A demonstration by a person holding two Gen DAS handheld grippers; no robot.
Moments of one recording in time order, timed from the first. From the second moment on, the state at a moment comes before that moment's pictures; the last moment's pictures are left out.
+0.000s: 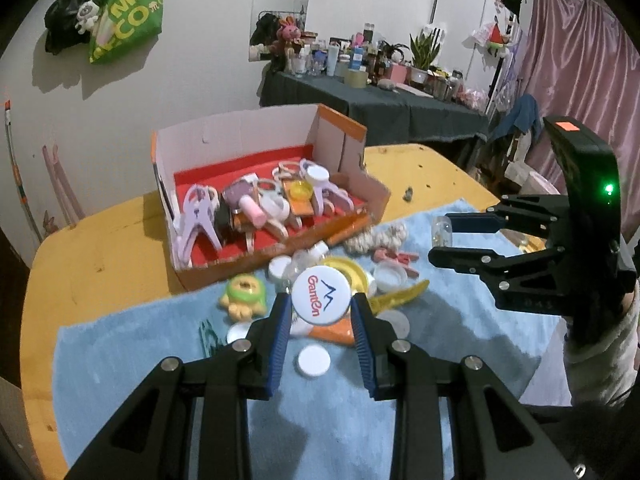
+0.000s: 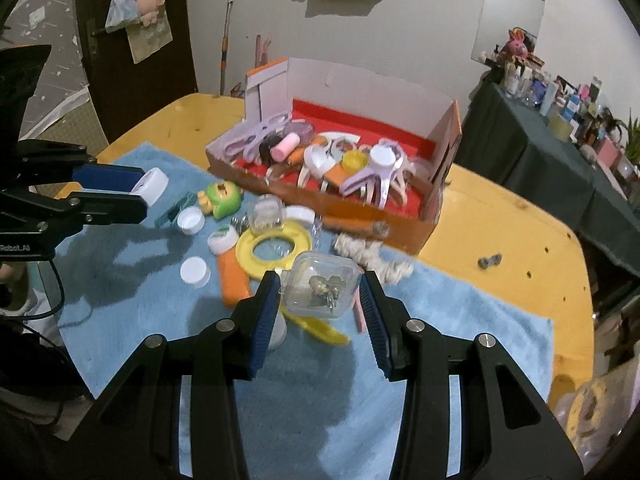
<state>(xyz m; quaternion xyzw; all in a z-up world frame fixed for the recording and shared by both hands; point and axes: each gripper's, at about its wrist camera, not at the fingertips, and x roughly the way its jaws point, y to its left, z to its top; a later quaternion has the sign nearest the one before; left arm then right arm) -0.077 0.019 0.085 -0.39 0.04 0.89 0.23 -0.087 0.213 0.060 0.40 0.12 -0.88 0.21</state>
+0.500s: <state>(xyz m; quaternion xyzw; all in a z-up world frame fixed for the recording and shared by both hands) -0.114 0.027 0.105 -0.38 0.04 0.90 0.21 -0.121 0.202 0.099 0.36 0.13 -0.90 0.22</state>
